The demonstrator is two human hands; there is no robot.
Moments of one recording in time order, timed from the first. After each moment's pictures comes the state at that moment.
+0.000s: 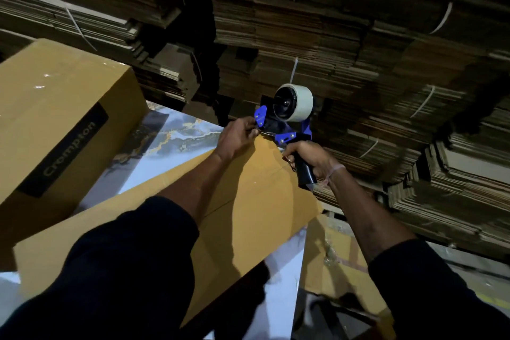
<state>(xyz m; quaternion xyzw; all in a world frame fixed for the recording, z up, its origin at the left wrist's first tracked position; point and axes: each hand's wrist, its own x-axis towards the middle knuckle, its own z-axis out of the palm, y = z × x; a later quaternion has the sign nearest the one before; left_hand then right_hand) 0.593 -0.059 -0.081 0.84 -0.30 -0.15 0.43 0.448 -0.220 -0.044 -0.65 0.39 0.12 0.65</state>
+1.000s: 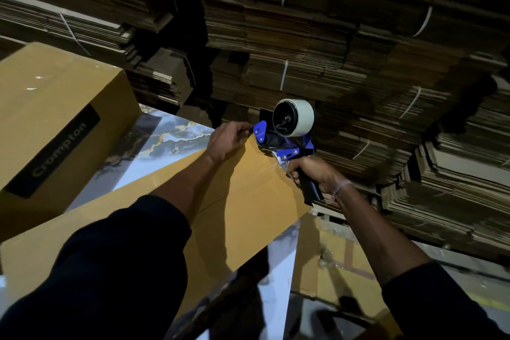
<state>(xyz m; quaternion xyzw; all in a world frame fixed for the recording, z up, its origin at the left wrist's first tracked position) 0.594 -0.059 -0.096 0.86 -0.36 -0.09 0.35 0.388 -0.221 -0.027 -0.70 0.36 0.14 0.61</state>
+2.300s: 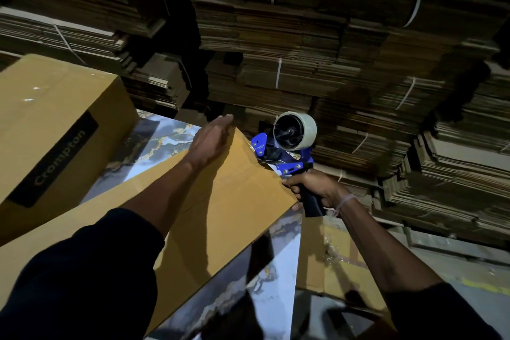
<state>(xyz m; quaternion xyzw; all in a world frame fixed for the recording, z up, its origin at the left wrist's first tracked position) 0.596 -0.016 -0.086 0.86 -0.42 -0.03 0.28 0.354 -0.213 -0.059 -0.64 0.37 0.19 0.65</state>
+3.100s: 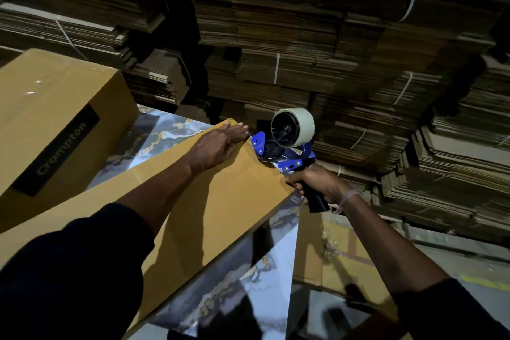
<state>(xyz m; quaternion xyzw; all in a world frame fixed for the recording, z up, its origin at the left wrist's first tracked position) 0.579 -0.006 -0.095 0.77 -0.59 -0.05 0.26 0.331 -0.203 -0.040 -0.69 0.33 0.15 0.63</state>
